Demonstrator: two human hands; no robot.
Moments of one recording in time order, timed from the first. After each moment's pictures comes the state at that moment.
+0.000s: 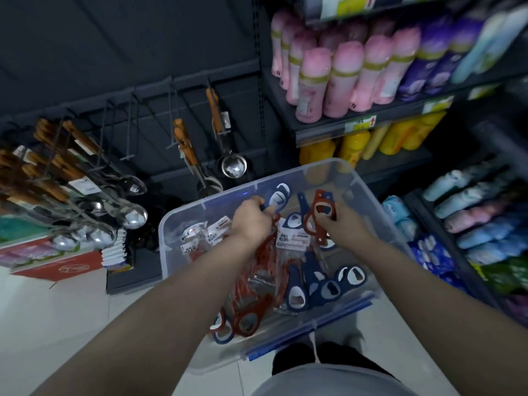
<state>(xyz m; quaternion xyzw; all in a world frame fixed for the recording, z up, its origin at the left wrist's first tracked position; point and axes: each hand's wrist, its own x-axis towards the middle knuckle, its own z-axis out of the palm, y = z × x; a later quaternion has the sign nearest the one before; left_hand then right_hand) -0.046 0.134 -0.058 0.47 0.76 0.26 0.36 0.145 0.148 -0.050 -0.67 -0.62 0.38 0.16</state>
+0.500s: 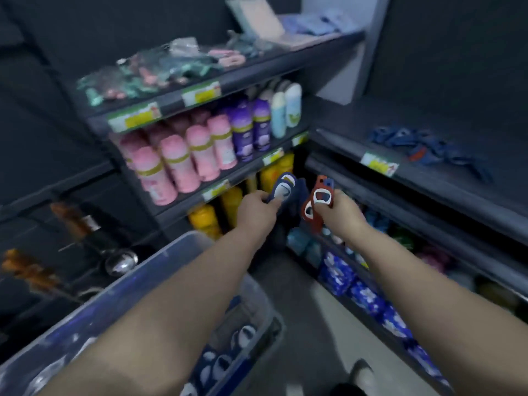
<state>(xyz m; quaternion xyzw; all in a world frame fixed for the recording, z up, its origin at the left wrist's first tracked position) 0.245 0.225 0.033 0.60 0.60 0.33 0.41 0.400 0.169 0.043 -0.79 -0.45 0.26 0.32</state>
